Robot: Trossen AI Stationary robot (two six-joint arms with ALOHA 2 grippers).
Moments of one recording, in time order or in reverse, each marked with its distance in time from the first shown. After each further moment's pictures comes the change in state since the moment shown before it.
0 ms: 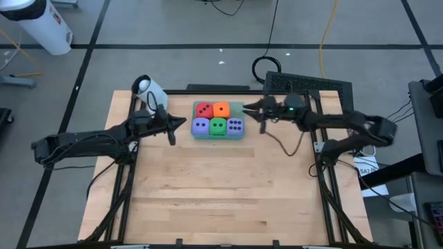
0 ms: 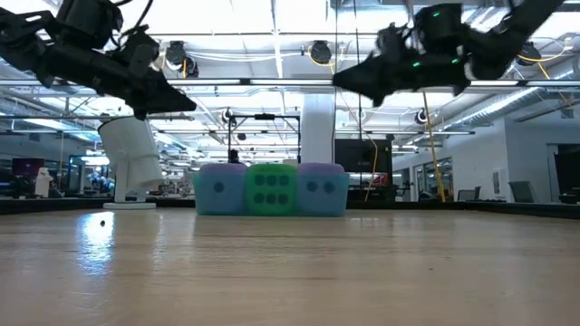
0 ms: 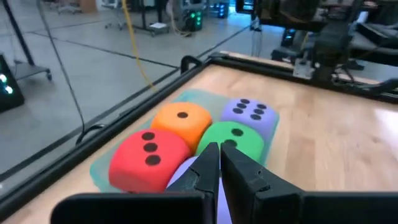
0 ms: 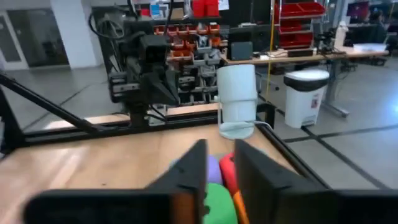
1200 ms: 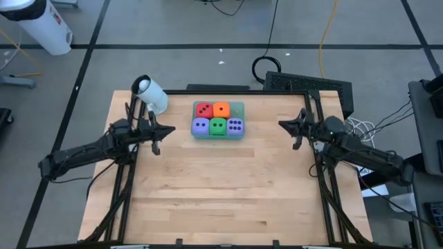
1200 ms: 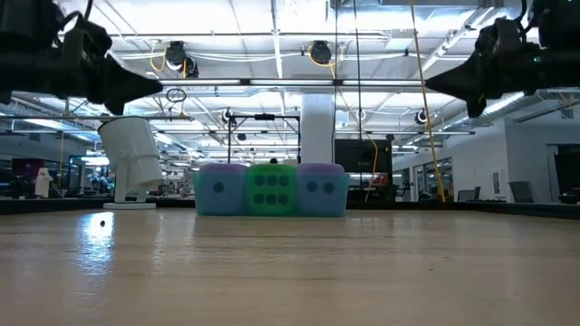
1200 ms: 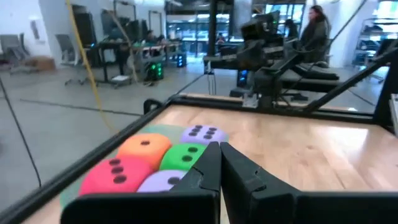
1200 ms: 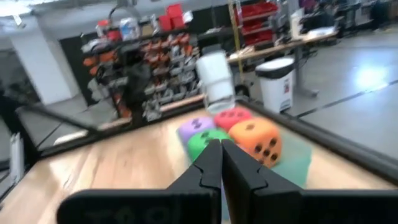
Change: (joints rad) left arm -0.003 -0.542 -0.190 -0.131 0.183 0.058; right arm 0.025 -1.086 -0.421 -0.642 0.172 0.197
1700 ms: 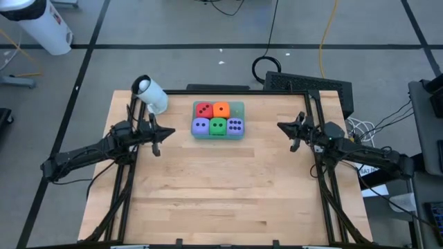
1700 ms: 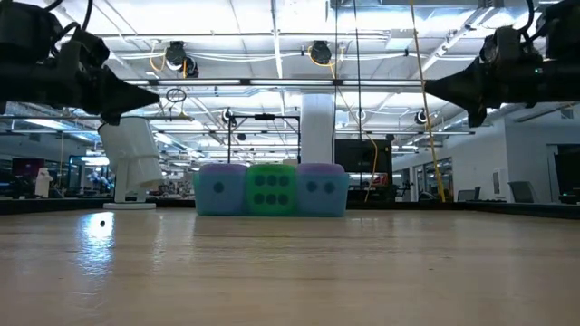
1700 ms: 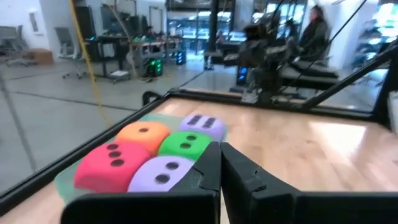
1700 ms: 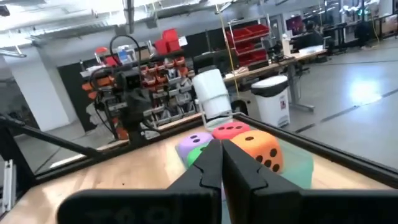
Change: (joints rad) left arm 0.014 -0.060 -0.064 -0.013 0.014 -0.033; right arm 0.121 -0.004 -0.140 0.203 0.155 0.026
